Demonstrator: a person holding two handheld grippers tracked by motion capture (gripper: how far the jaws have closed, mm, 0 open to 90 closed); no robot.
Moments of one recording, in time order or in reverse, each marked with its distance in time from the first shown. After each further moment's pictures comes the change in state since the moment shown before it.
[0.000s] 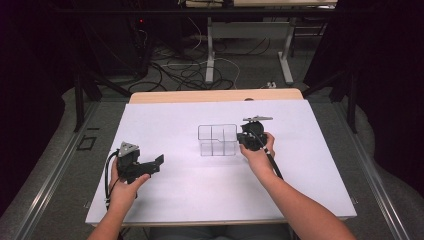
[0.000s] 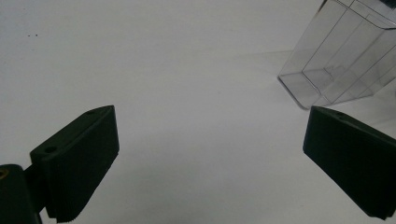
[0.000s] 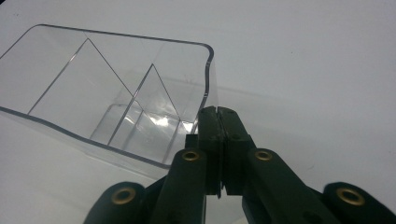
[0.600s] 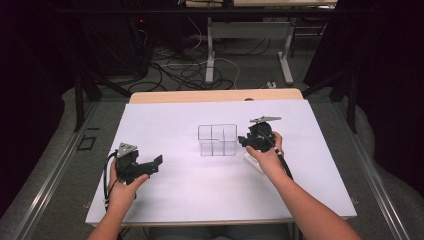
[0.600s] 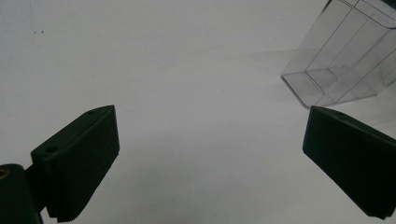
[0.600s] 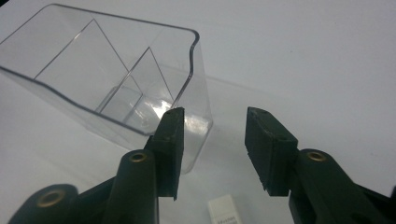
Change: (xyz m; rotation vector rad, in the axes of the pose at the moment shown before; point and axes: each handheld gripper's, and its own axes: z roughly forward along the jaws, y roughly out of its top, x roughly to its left) left arm 0.002 -0.002 -0.002 0.000 0.009 -0.008; right arm -0.023 -0.004 -0.012 0.010 0.078 -0.079
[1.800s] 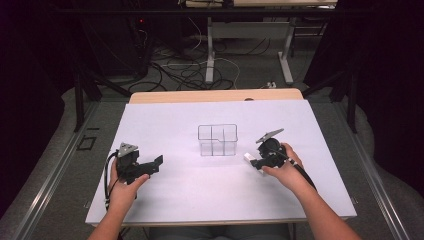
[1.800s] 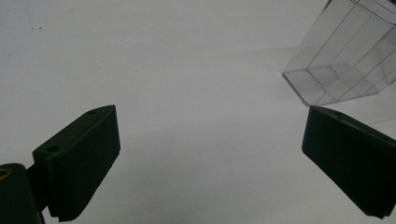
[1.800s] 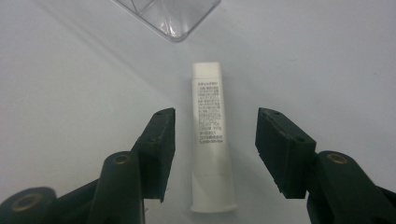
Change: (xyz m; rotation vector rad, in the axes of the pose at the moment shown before) left arm 0.000 0.000 0.002 0.012 -0.001 -0.002; right arm -0.020 -0.041 -0.022 0.288 0.063 -0.266
